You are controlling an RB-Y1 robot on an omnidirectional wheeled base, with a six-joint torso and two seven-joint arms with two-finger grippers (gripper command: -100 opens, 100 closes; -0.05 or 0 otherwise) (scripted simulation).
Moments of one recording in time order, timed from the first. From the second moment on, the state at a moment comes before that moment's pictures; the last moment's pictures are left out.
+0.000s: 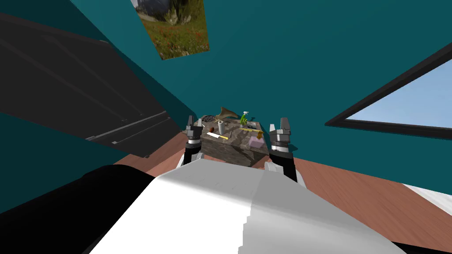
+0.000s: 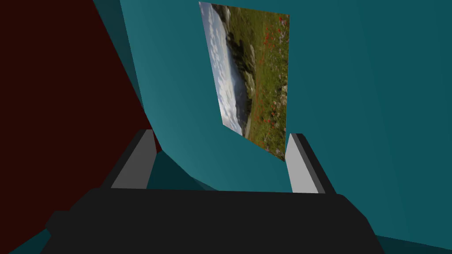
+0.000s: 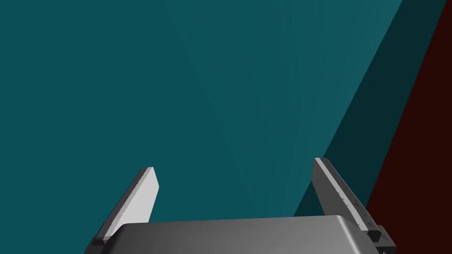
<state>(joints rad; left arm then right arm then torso) 0.48 0.04 -0.01 -2.22 -0.04 -0.63 0.11 0.46 -0.04 0.05 -2.29 0.11 -0.36 0.00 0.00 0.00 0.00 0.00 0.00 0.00</state>
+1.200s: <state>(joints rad) 0.48 0.04 -0.01 -2.22 -0.04 -0.63 0.11 0.56 -0.27 -0.01 -2.39 0.24 -0.14 -0.02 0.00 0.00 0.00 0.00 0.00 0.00</state>
